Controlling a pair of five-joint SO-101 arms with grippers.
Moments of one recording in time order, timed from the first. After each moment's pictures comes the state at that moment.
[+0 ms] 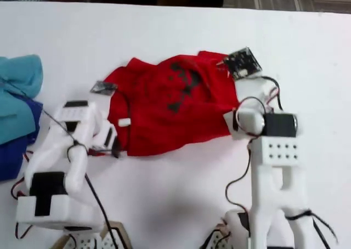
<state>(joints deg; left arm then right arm) -11.2 -0.2 37.2 64.6 -12.8 -2.6 -36.4 32.2 74.3 24.7</state>
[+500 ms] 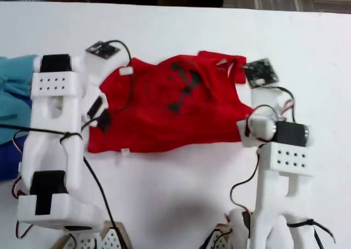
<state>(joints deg) -11.3 0.4 1.6 98.6 -27.1 6.2 -38.7 36.7 75.6 24.7</state>
